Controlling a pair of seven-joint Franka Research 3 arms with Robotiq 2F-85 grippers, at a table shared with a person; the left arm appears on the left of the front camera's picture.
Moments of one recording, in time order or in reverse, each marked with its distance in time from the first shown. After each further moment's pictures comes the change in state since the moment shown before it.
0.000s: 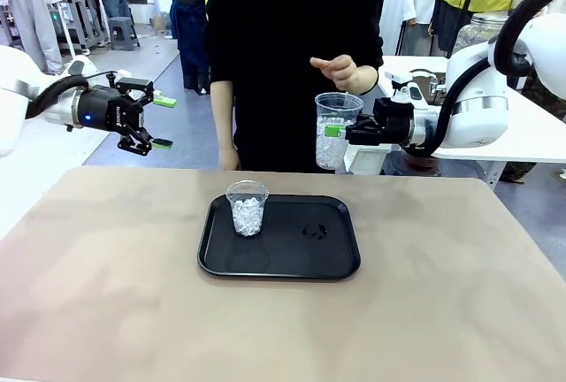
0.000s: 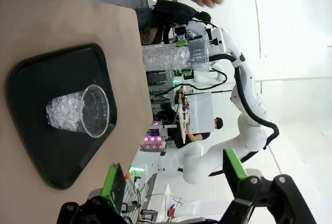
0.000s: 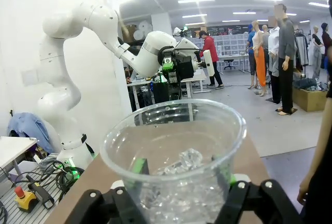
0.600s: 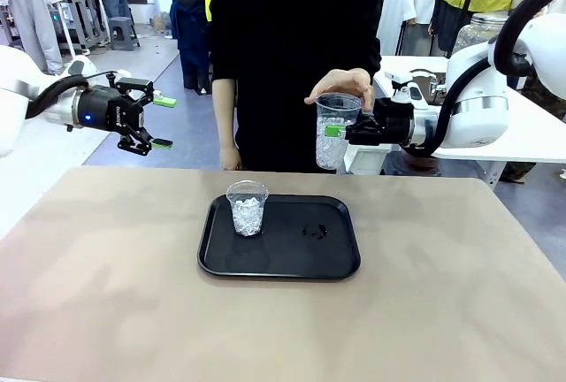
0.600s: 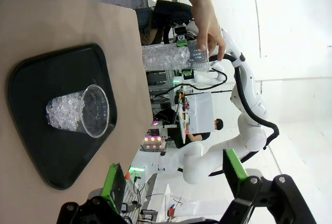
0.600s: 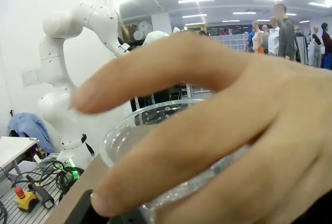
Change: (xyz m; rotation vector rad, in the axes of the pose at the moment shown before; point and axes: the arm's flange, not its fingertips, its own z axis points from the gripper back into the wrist) left arm 0.000 0.000 0.000 0.000 0.000 0.000; right arm 0.000 0.000 0.000 0.000 0.000 0.000
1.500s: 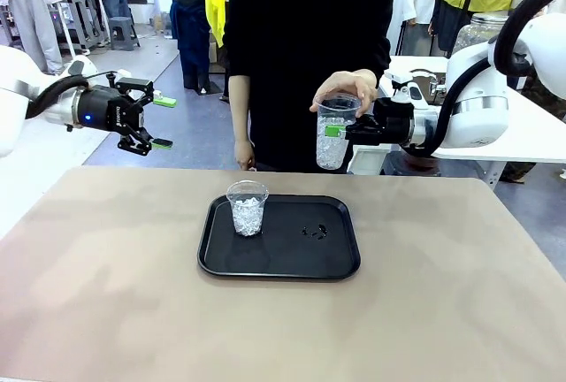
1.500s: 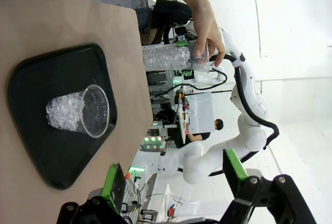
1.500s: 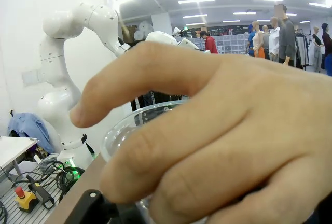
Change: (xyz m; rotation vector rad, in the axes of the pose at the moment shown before) left arm 0.000 0.000 0.000 0.000 0.000 0.000; right arm 0.000 0.000 0.000 0.001 -0.001 0.000
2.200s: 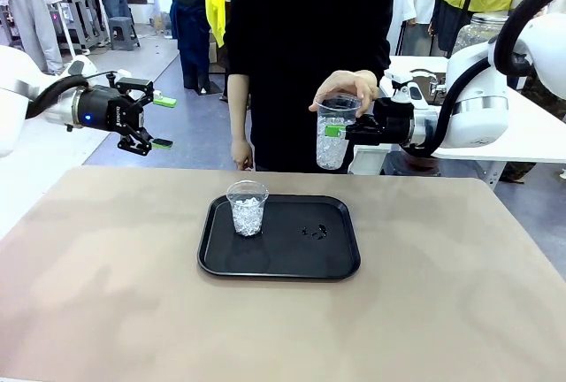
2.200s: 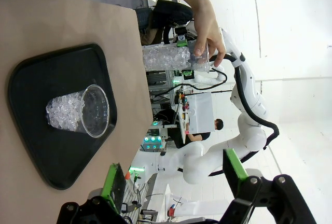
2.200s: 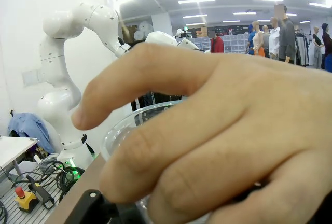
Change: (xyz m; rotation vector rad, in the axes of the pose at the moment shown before) left arm 0.000 0.000 0.000 0.000 0.000 0.000; right arm 0.000 0.000 0.000 0.001 0.000 0.000
